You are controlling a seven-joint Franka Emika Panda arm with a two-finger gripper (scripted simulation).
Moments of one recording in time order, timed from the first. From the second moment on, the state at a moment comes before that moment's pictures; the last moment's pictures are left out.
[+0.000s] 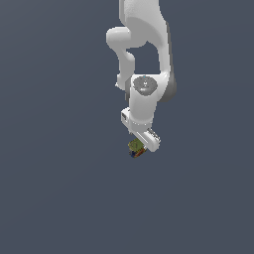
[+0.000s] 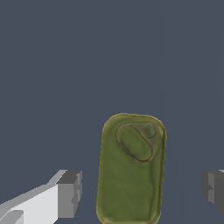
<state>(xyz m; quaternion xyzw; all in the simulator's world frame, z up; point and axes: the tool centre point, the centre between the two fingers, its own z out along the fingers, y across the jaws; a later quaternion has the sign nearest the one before) -0.016 0.051 0.112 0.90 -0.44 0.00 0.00</state>
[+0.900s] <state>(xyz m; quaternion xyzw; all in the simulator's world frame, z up) -0.018 0.056 0.093 0.88 -0.47 0.00 0.00</state>
